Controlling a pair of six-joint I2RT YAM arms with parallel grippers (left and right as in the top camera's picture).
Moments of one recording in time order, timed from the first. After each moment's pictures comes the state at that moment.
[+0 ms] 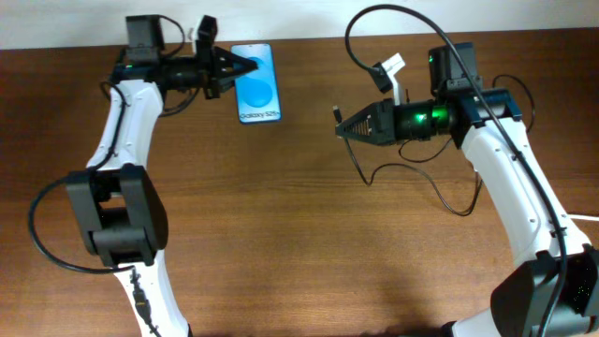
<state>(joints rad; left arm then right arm) 0.03 2.20 1.91 -0.51 1.45 -0.65 0.12 1.68 1.50 -0.88 -1.15 0.12</state>
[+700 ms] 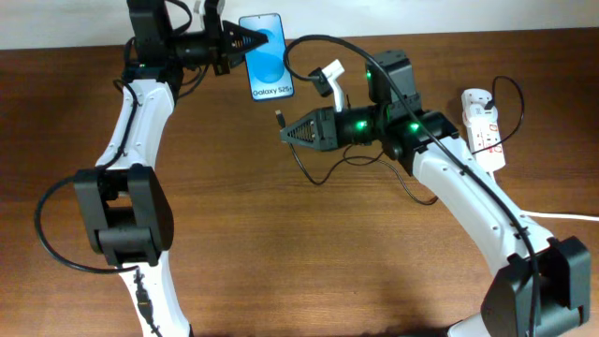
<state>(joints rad) -0.01 2.20 1.91 0.04 1.40 -1.11 0.36 1.68 1.37 -0.29 -1.08 0.51</state>
